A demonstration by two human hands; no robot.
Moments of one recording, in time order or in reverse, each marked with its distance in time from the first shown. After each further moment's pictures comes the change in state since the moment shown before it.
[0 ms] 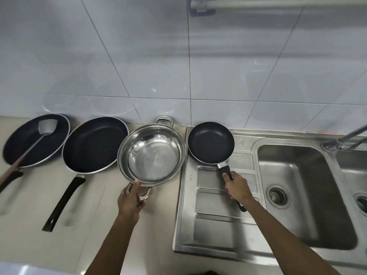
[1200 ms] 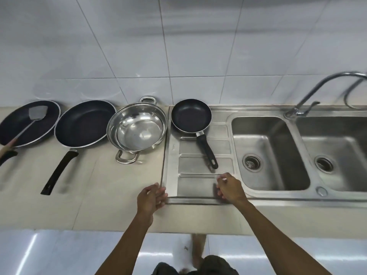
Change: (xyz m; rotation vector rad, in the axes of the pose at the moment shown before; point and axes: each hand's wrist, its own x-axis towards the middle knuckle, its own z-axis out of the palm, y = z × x) left_hand -0.132 -0.113 -0.018 0.258 -0.221 -0.062; right_hand -0.146 0.098 -0.013 0.055 0.036 0.046
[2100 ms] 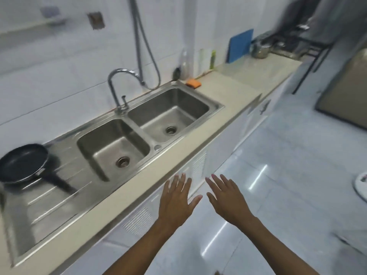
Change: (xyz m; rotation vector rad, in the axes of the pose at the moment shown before) left_hand -0.323 -0.250 0.296 1.587 -0.802 1.536; right_hand -0.352 0.316 -0.242 -0.634 0.572 -0.016
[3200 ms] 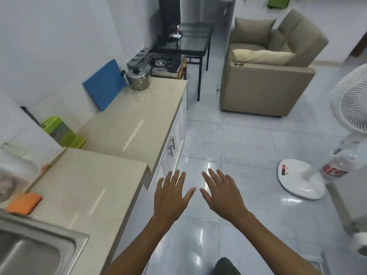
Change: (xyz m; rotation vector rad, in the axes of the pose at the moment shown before) left_hand 0.697 0.417 0.110 -0.024 -0.091 0.451; right_hand 0.283 0.641 -0.152 -0.007 0.054 0.601
